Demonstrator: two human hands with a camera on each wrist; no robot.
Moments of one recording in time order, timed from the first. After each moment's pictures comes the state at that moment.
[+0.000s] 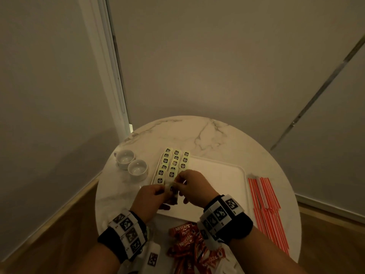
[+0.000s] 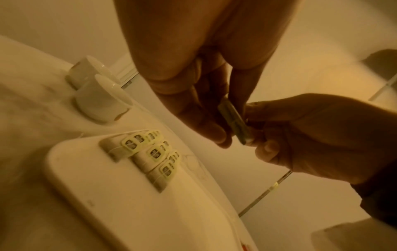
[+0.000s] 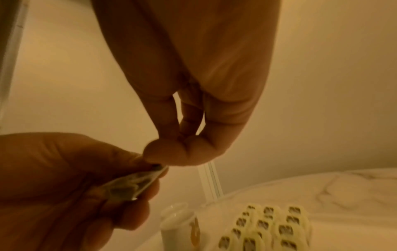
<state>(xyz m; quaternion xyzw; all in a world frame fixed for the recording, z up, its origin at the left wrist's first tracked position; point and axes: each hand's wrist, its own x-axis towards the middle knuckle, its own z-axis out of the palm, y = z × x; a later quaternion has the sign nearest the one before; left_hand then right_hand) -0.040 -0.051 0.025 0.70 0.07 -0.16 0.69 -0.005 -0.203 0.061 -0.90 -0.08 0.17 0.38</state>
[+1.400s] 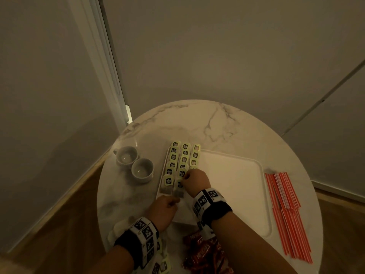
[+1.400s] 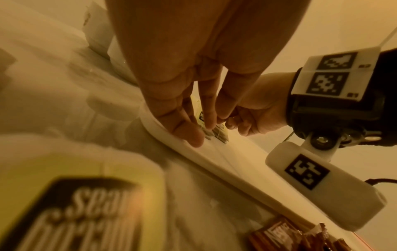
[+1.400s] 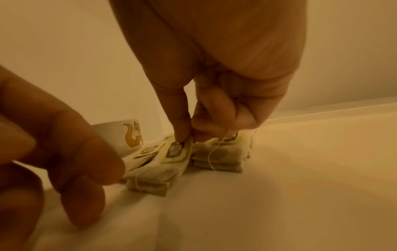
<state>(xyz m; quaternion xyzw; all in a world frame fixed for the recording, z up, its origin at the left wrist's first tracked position) 0.010 -0.033 -0.078 0.85 0.04 -0.28 0.45 0.084 -0.171 -0.064 -0.94 0.12 0.19 0.28</state>
